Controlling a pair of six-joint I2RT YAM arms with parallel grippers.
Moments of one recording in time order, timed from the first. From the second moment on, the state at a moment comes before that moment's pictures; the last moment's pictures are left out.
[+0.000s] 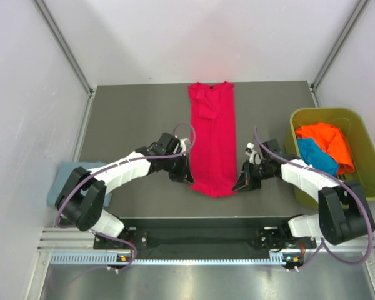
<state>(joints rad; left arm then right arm) -0.63 1.49 0.86 -0.37 0.48 -0.63 0.29 1.32 0.61 -0.49 -0.72 0.48</state>
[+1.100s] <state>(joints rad) -0.47 1.85 1.55 -0.52 0.35 -0.36 0.17 1.72 1.29 -0.47 -0.69 0.42</state>
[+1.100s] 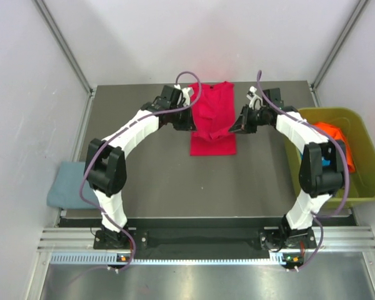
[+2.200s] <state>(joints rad) -0.37 2.32 1.99 -0.45 0.40 -0.39 0.16 2.07 1.60 -0.41 -0.60 0.43</state>
